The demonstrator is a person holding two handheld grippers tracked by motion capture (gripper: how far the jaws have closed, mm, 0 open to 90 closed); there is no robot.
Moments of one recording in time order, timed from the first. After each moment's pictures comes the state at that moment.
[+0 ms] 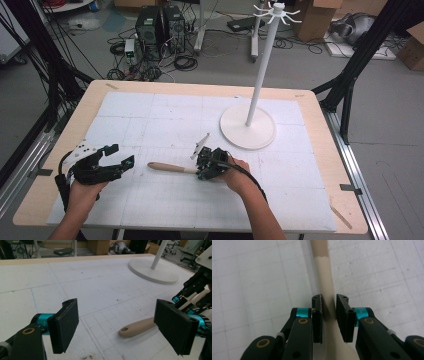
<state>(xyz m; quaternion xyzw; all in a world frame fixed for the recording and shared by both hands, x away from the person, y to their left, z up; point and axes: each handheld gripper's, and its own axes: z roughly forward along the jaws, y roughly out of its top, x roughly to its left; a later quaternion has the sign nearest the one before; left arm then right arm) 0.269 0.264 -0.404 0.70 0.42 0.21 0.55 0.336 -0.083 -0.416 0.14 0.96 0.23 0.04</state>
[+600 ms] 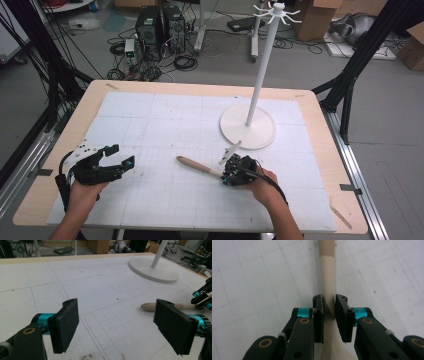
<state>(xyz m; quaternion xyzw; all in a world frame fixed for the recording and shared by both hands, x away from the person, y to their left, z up) 0.269 0.262 -0.405 0.70 0.42 0.21 0.54 0.310 -0.160 -0.415 0.21 0.95 0.23 0.07</state>
